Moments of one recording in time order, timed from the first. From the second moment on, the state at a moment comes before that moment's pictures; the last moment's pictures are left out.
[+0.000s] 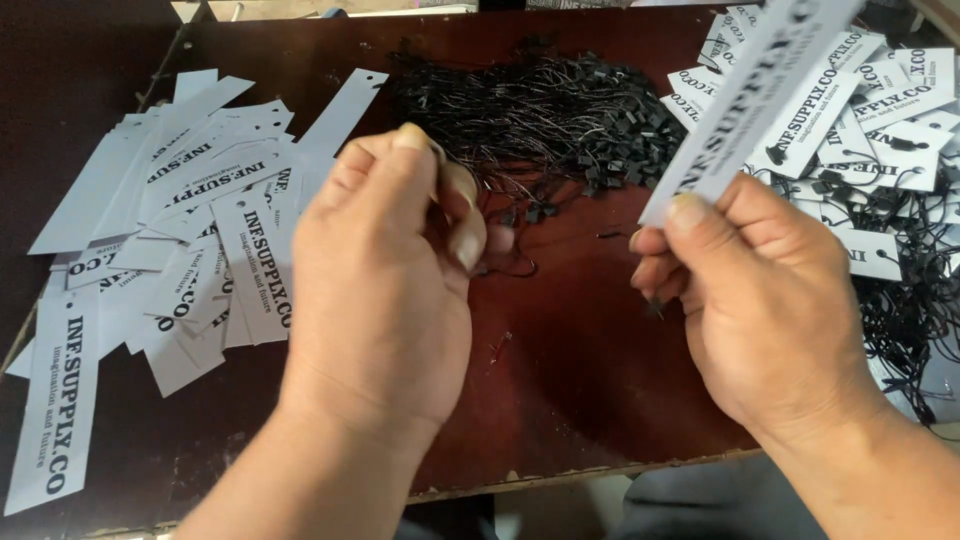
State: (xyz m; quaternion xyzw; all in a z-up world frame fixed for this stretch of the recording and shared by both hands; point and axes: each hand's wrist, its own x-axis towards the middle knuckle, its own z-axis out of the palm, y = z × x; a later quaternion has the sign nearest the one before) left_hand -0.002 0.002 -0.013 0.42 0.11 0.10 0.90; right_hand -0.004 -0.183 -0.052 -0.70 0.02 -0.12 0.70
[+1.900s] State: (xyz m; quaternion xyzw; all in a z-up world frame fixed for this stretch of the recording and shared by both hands) left_hand -0.015 -0.017 -0.052 0.84 -0.06 0.07 0.53; right_hand 0.022 -0.195 -0.030 -0.93 0.03 -0.14 0.32
